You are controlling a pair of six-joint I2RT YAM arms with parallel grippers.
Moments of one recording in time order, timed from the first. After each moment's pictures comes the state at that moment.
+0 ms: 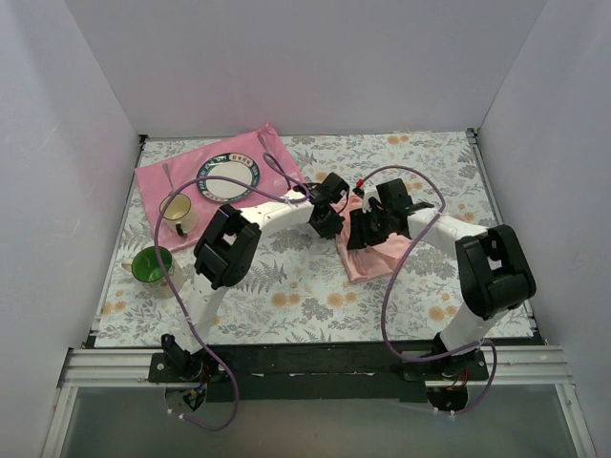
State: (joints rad) left arm -0.76 2.23 1.74 -0.66 -0.13 -1.37; right arm 0.39 1.68 0.97 -0.29 -0.47 0.08
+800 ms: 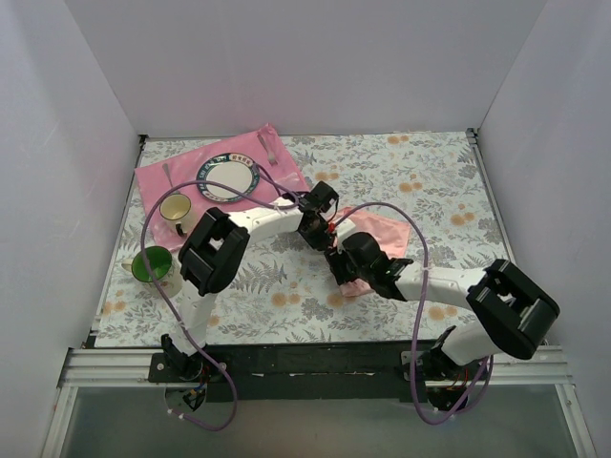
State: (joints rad) left arm -0.76 2.11 1.55 -0.62 -0.05 -1.38; right arm 0.84 1.40 0.58 0.15 0.14 0.13
